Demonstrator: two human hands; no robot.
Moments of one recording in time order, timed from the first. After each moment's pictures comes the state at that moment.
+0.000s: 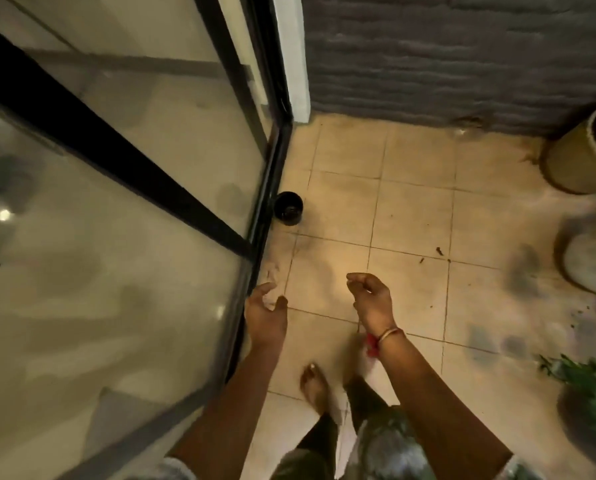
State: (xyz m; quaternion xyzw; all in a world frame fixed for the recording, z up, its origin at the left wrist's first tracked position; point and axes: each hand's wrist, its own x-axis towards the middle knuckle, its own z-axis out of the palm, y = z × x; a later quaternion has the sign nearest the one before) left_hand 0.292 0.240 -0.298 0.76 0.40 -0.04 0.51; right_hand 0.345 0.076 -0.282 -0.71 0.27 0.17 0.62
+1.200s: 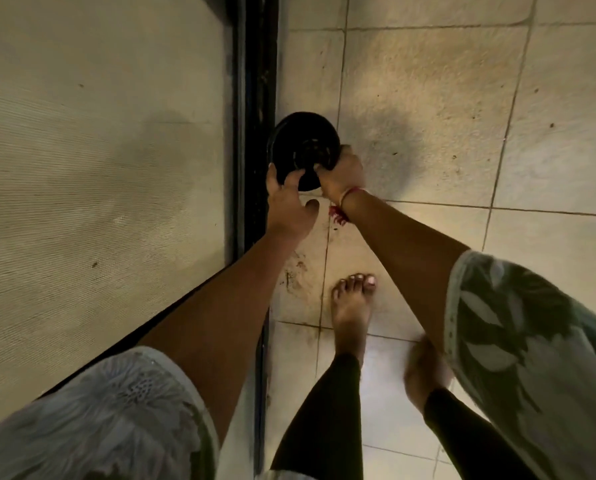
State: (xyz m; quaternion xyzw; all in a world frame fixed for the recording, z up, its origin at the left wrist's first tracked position) left_hand 0.606 0.358 -0.702 0.88 0.22 -0.27 0.31; right_hand 0.658 0.268 -0.744 -0.80 0.25 0.31 0.45
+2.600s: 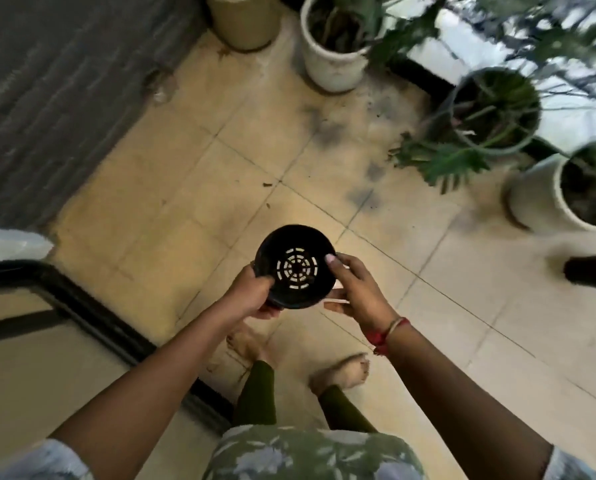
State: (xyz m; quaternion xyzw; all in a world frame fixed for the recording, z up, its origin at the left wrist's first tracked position) left_hand 0.414 0.016 -0.314 0.78 -0.07 -0.58 0.19; right_hand 0.256 -0.064 -0.295 -0.35 0.58 -0.03 0.74
